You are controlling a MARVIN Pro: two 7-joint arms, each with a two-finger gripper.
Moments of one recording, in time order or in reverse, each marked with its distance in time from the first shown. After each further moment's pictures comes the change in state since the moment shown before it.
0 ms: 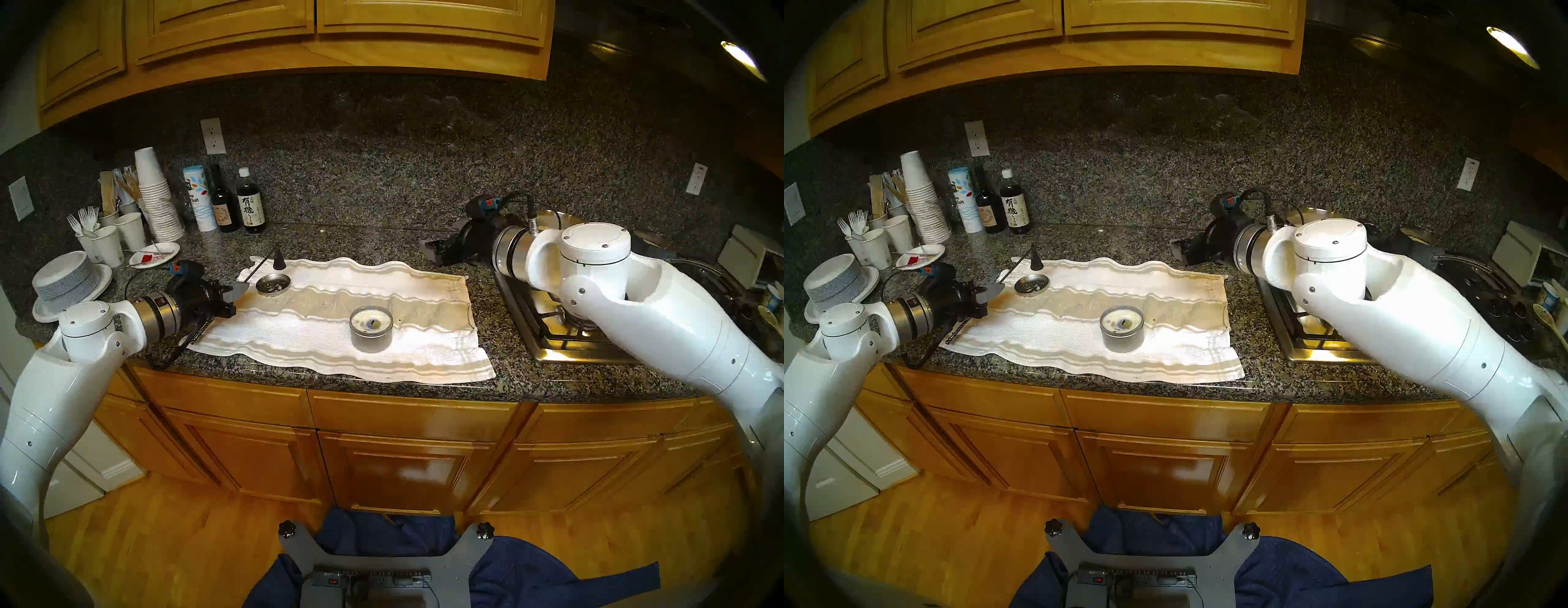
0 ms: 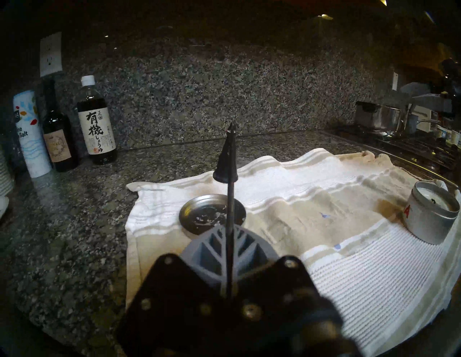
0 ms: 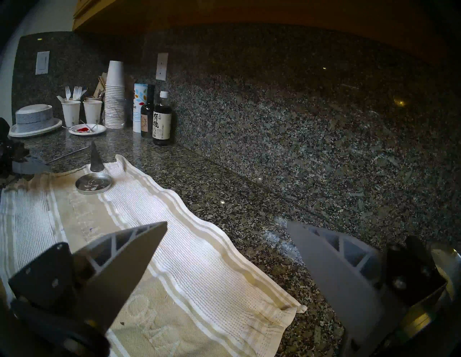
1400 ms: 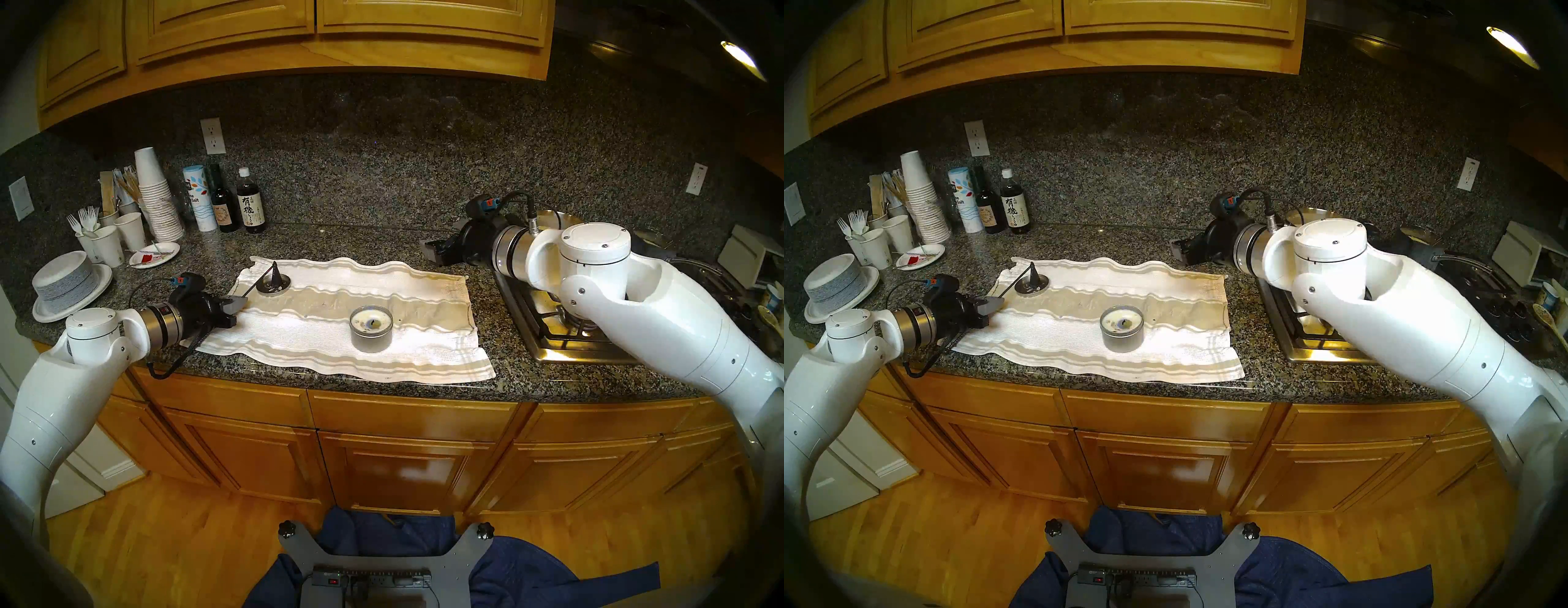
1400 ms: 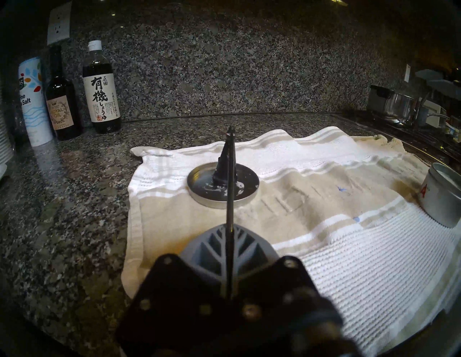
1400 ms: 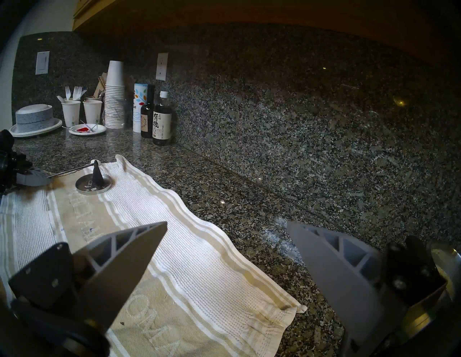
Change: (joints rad) left arm -0.033 0.008 0.056 0.048 -0.007 0.049 0.015; right arm 0.000 0.000 0.000 0.000 0.000 0.000 0.000
